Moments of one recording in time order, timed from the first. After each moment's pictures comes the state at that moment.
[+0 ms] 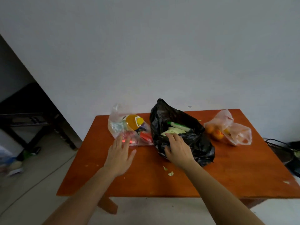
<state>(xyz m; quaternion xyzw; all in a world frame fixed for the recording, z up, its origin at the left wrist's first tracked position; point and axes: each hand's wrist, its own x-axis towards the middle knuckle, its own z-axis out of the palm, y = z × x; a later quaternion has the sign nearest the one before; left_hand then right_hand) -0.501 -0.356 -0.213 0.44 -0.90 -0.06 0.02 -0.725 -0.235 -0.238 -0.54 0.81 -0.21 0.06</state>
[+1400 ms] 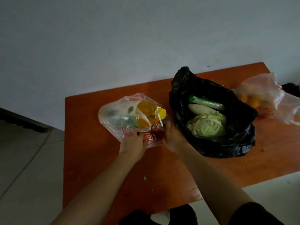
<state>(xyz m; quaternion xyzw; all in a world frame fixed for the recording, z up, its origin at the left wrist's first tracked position) -0.551 -0.596 -0.359 0.29 -0.94 -0.08 -0.16 -0.696 -0.485 -0.378 -0.35 0.89 -0.10 0.27</state>
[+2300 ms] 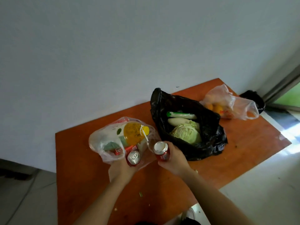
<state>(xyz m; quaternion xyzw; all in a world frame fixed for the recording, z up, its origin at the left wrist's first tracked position) -0.517 -0.577 -0.330 0.39 -0.87 -0.29 -0.02 -0.658 -0.398 -0.324 -0.24 0.89 -0.32 0.24</state>
